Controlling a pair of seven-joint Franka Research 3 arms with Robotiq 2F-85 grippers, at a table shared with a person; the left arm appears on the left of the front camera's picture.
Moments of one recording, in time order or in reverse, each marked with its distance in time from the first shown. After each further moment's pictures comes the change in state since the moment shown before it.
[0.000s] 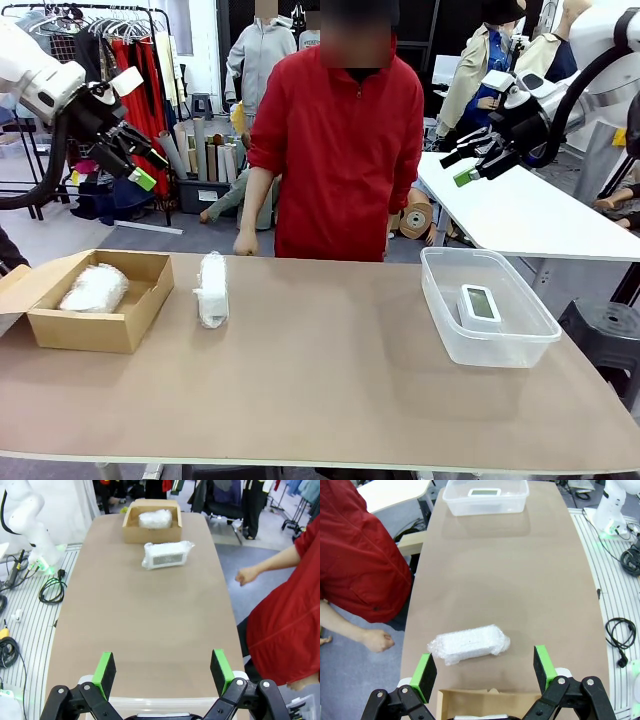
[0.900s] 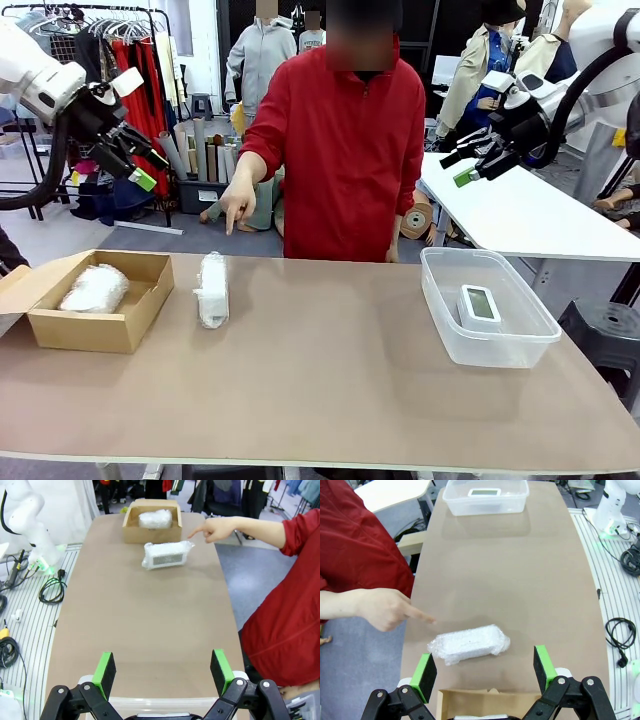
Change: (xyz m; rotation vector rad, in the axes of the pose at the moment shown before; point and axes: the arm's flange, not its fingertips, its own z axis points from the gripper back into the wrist) left arm 0.000 0.000 0.000 0.000 0.000 0.000; right arm 0.000 0.000 0.000 0.000 0.000 0.000
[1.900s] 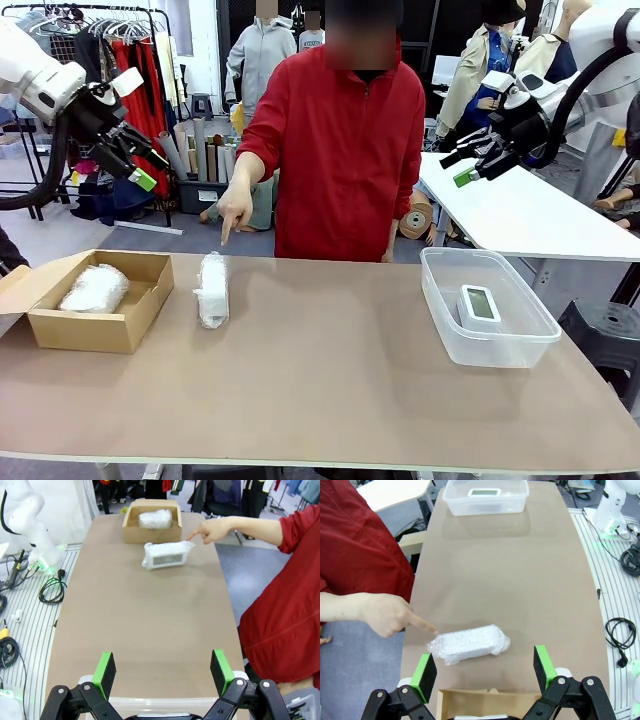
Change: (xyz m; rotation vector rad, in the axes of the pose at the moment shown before) left arm 0.000 0.000 0.000 0.000 0.000 0.000; right arm 0.000 0.000 0.000 0.000 0.000 0.000
